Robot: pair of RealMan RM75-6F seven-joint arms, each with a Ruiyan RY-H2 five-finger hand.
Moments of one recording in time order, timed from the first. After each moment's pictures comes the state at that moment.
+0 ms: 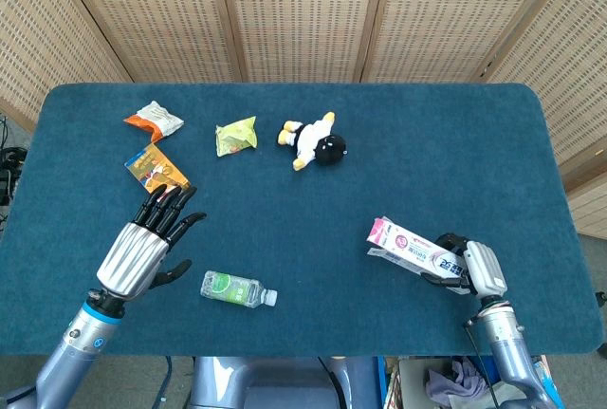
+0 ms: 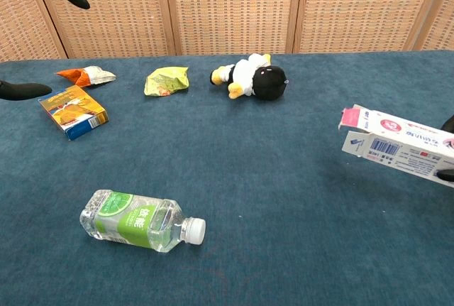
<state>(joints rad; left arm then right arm) -0.49 -1.23 0.03 -1.92 1.60 1.45 0.40 0.30 -1.49 0.08 -1.34 -1.35 1.23 0.44</state>
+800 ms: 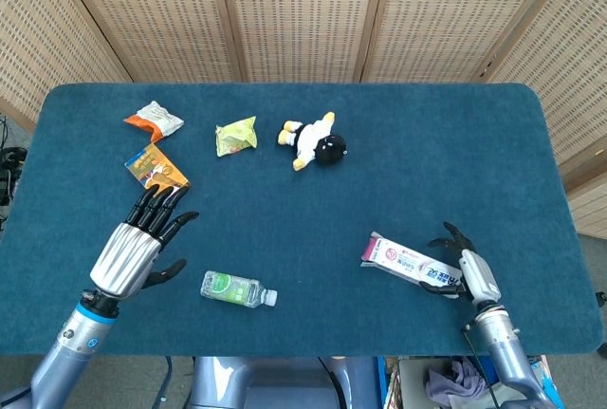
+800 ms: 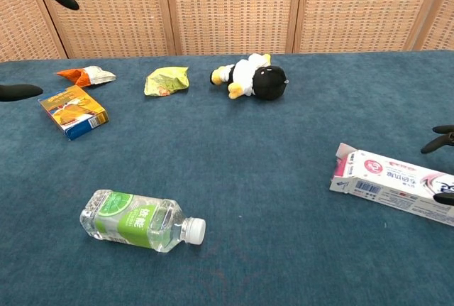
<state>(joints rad) -0.43 -1.23 -0.01 -1.89 1.62 1.43 0.36 0.29 -1.52 0.07 -1.26 -1.37 1.13 0.56</state>
